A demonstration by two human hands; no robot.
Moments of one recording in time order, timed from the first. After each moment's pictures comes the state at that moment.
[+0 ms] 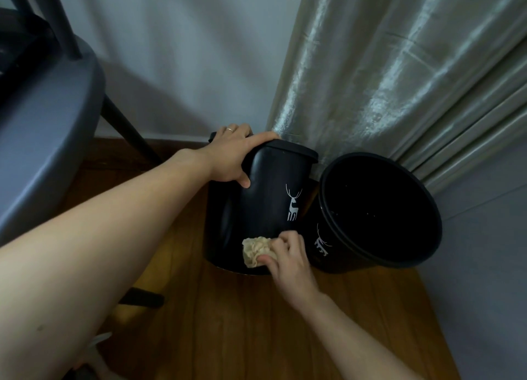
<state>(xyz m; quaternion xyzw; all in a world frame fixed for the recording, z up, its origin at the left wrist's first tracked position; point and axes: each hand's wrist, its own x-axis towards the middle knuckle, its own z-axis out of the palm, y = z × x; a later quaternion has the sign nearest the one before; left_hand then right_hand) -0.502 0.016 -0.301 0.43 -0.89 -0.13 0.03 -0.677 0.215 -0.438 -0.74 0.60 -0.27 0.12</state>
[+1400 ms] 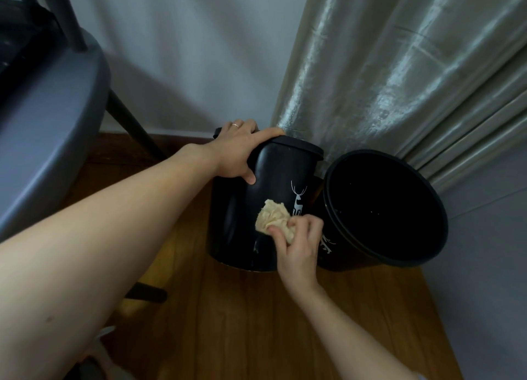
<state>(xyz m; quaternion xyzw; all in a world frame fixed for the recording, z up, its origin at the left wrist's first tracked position) -0.504 0.017 -0.301 0.43 -0.89 -0.13 0.03 -0.659 0.201 -0.419 -0.59 0.67 -0.44 0.13</state>
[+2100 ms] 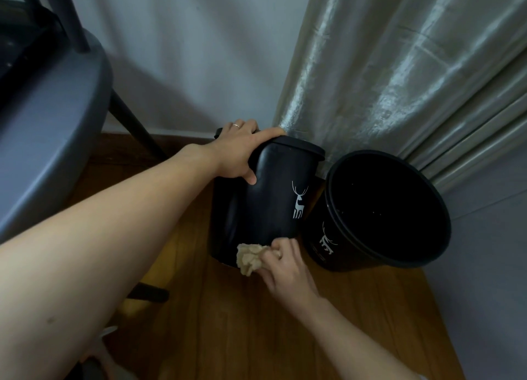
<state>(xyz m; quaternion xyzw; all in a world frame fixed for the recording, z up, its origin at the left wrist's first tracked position) -0.503 0.018 -0.299 0.43 -0.89 -0.14 0.03 -0.668 0.225 -0.436 -0.81 0.53 -0.23 0.06</state>
